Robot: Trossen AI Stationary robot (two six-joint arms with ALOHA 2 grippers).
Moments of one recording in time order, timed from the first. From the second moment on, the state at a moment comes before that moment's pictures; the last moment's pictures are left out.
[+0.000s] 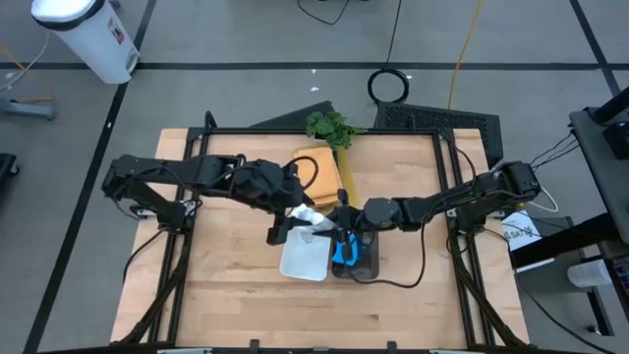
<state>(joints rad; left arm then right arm) -0.12 1.51 1.65 -0.74 0.01 0.00 0.17 1.53 0.86 0.50 0.10 0.01</state>
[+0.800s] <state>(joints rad) -0.18 1.49 1.65 -0.82 -0.03 -0.06 0.18 1.37 0.86 0.27 0.20 -0.02</state>
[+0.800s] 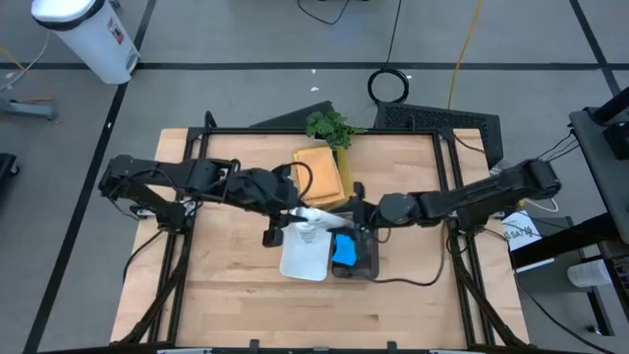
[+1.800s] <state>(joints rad) -0.32 1.51 1.64 -1.08 -0.08 -0.12 0.22 1.17 0.72 0.36 0.21 -0.01</state>
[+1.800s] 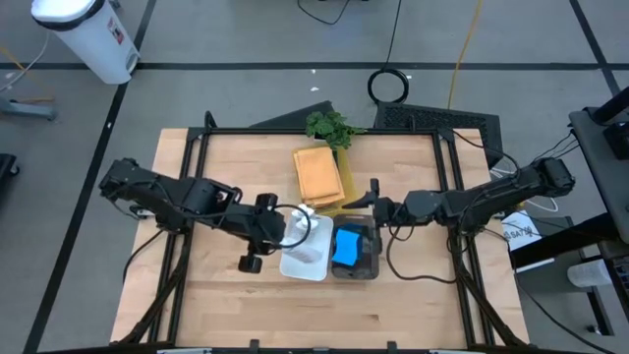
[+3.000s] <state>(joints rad) -0.30 1.76 1.59 -1.06 -0.03 -0.04 0.22 1.17 0.72 0.36 0.21 -0.01</state>
